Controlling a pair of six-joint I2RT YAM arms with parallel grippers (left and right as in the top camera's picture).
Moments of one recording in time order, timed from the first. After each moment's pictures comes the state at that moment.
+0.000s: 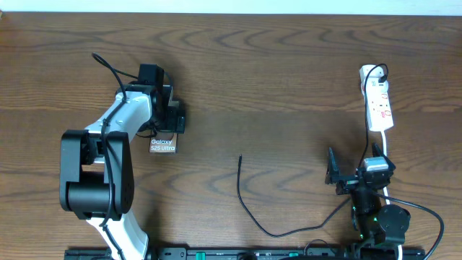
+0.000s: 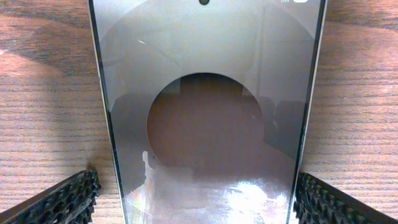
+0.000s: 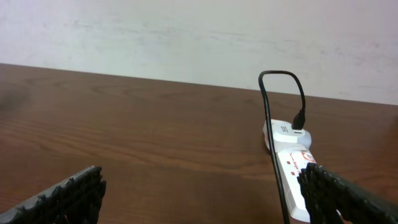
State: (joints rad) left arm -0.06 1.92 1.19 -0.68 0.02 -0.01; right arm -0.07 0.01 0.01 -0.06 -0.19 -0.06
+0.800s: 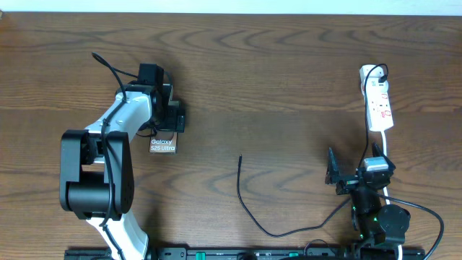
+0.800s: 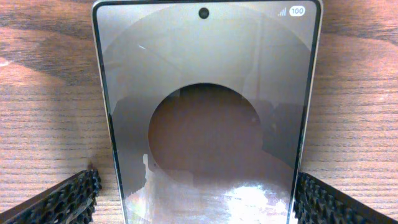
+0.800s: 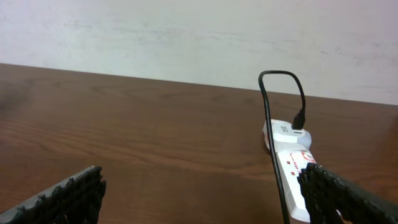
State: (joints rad) left arm -0.06 1.92 1.19 -0.66 0.02 -0.01; right arm -0.07 0.01 0.01 -0.06 -0.19 -0.06
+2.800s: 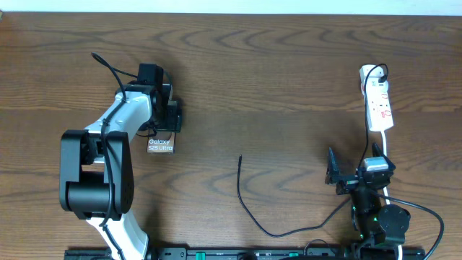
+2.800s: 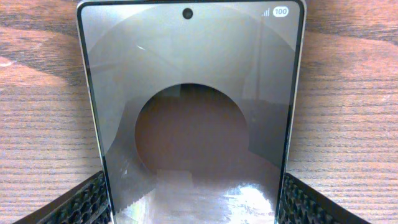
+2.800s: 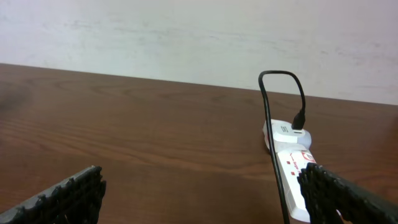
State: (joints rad) left arm -0.06 1.92 1.19 -0.66 0.02 -0.01; right arm -0.07 0.01 0.01 -0.06 -0.19 -0.06
